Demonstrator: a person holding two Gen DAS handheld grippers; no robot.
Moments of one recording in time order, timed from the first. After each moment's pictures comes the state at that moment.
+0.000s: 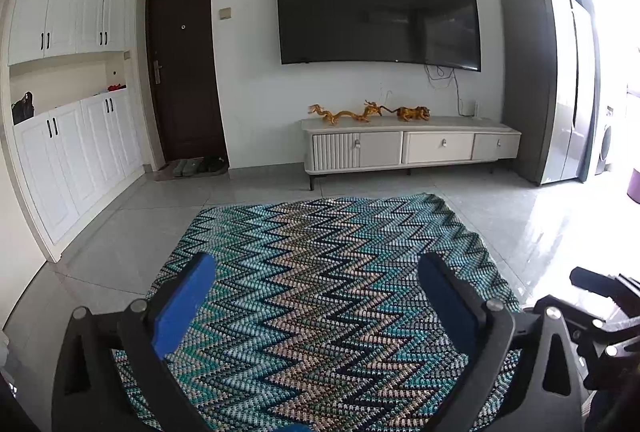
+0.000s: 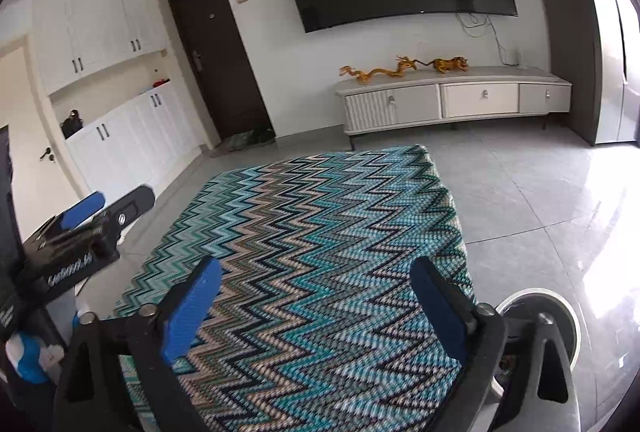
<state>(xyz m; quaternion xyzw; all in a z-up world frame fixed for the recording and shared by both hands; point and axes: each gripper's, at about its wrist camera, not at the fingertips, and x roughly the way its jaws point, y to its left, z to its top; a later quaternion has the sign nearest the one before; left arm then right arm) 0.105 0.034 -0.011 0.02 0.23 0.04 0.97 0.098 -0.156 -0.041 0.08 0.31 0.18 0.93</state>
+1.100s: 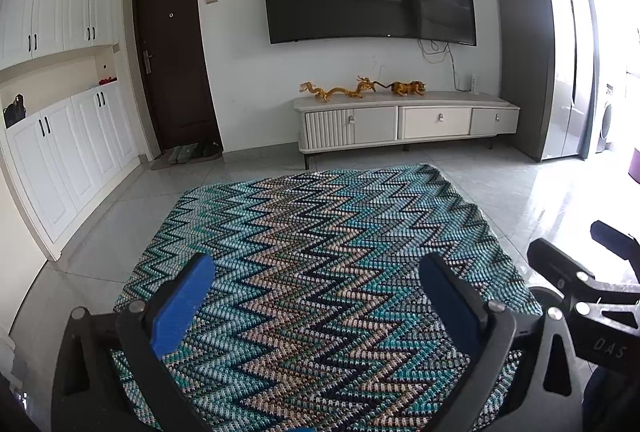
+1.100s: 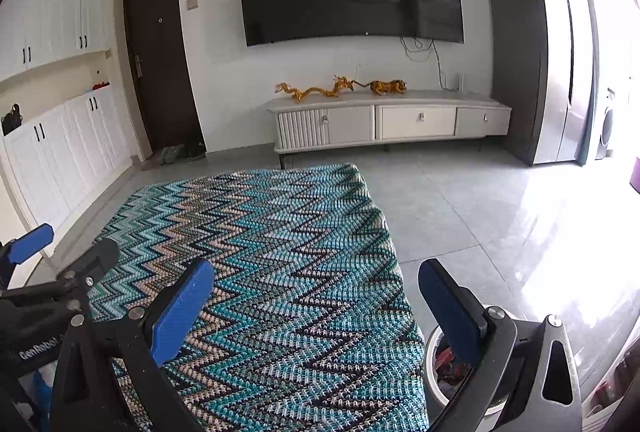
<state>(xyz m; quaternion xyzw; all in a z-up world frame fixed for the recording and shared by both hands) 0.123 0.007 -0.040 0.04 0.26 0.04 0.96 0.114 -0.163 -0.054 0.03 0.27 0.05 0.96</state>
